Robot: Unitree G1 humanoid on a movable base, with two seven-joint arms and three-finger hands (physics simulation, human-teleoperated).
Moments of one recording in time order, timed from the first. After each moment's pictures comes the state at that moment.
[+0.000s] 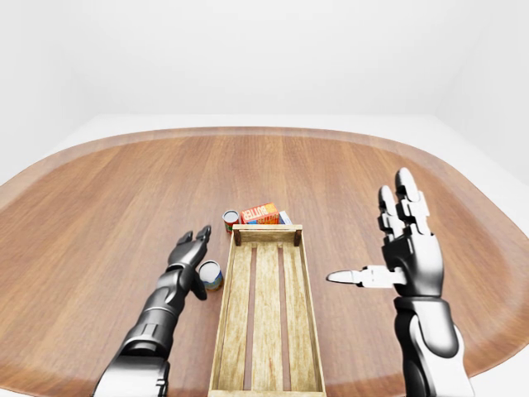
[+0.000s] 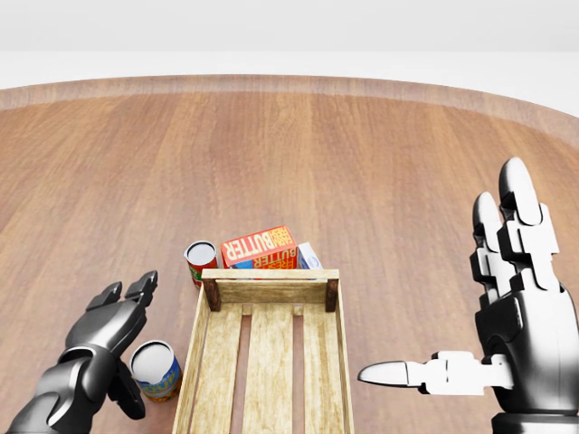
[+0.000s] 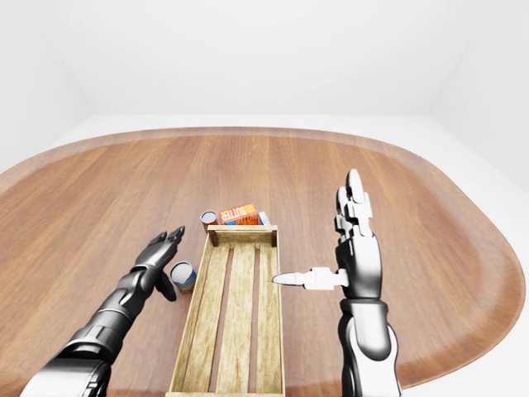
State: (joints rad) left arm -0.50 0.27 -0.03 0.98 1.00 -0.09 0.03; right arm 0.19 0.00 -0.08 -0.64 -0.01 0.09 0.07
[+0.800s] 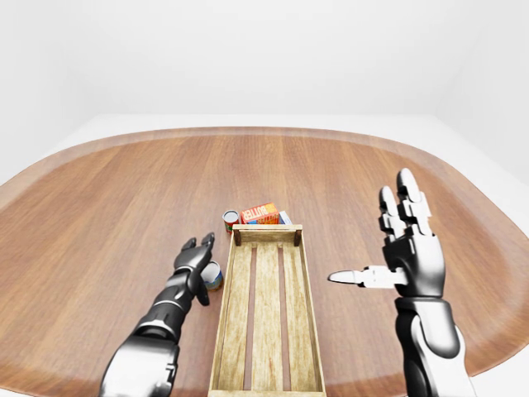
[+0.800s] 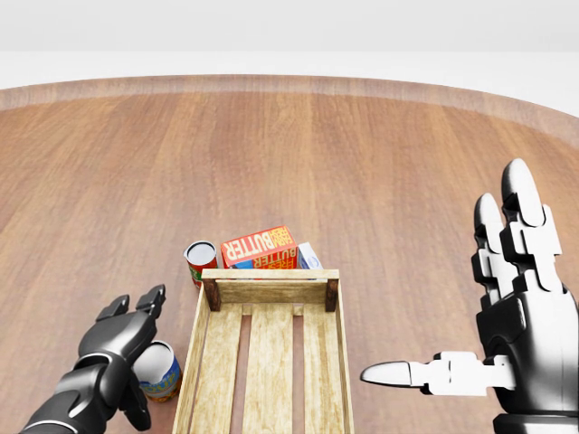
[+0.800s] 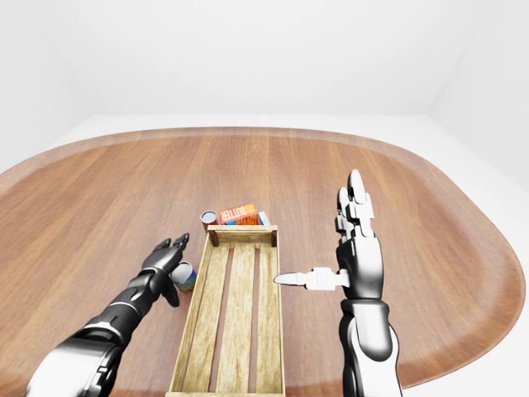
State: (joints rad) left arm -0.62 0.24 -0.09 1.26 1.02 -0.09 0.15; right arm 0.19 0.01 -0.09 -0.63 0.01 0.09 0.07
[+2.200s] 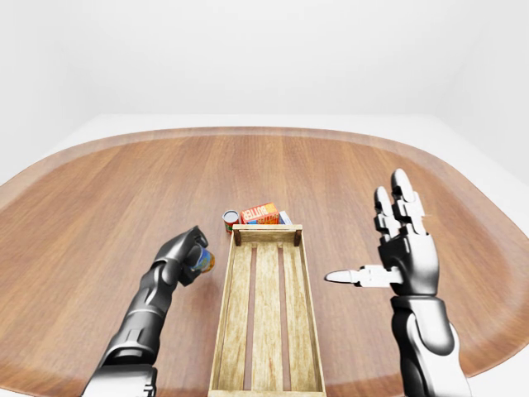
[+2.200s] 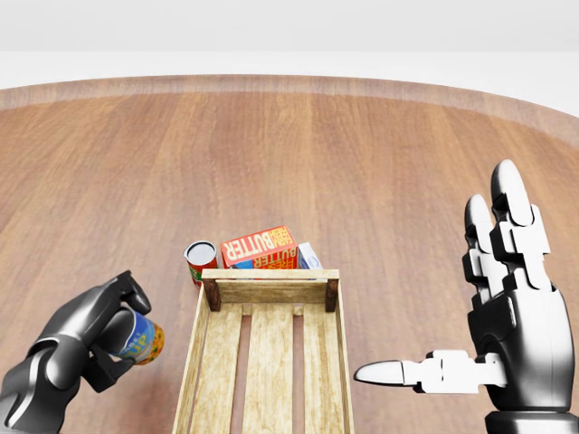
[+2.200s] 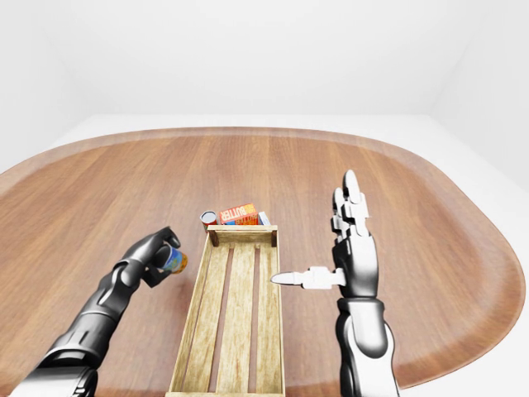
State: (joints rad) left arm -0.48 0.33 0.01 0.90 0.76 -0.09 -0.06; right arm 0.18 0.00 -0.07 -0.62 0.01 0.09 0.07
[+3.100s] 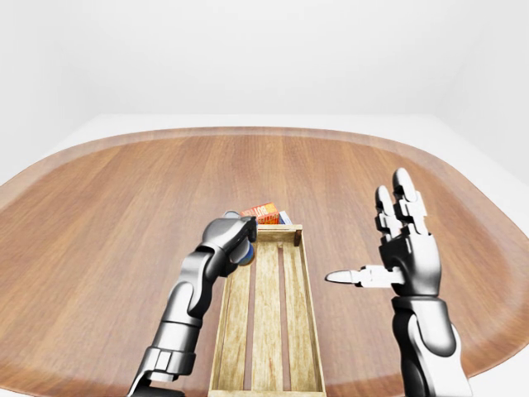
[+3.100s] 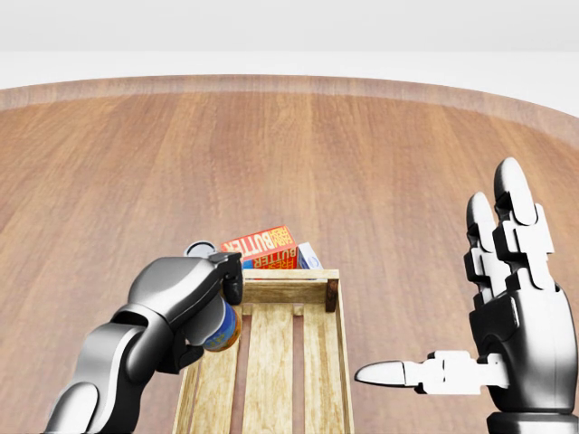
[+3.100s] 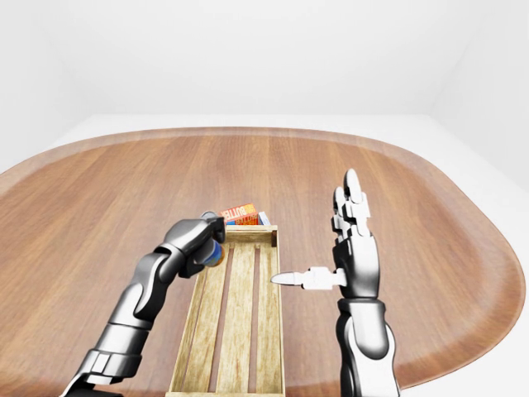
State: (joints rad) left arm -0.34 0.13 -0.08 0.22 1.15 -0.09 -0.36; right arm 0.19 0.00 -0.07 -0.63 0.02 0.09 0.07
